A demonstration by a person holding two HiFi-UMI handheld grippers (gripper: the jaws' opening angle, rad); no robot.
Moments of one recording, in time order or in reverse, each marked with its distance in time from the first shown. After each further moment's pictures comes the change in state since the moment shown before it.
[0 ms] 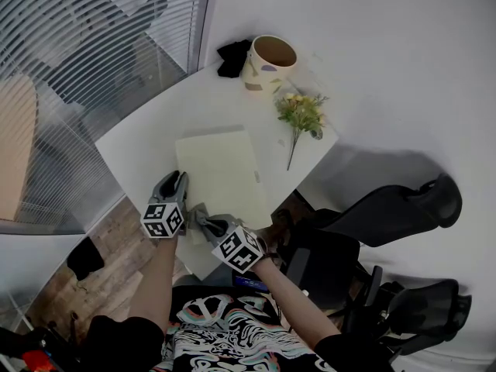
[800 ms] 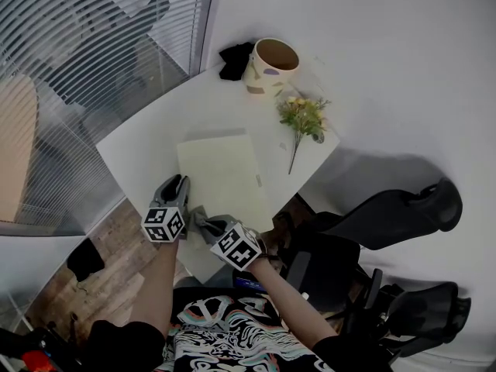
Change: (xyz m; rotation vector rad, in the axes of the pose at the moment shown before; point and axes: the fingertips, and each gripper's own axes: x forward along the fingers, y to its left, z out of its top) left arm 0.000 0.000 0.000 -0.006 0.001 -0.013; right arm 0.008 -0.003 0.007 0.075 0.046 0.051
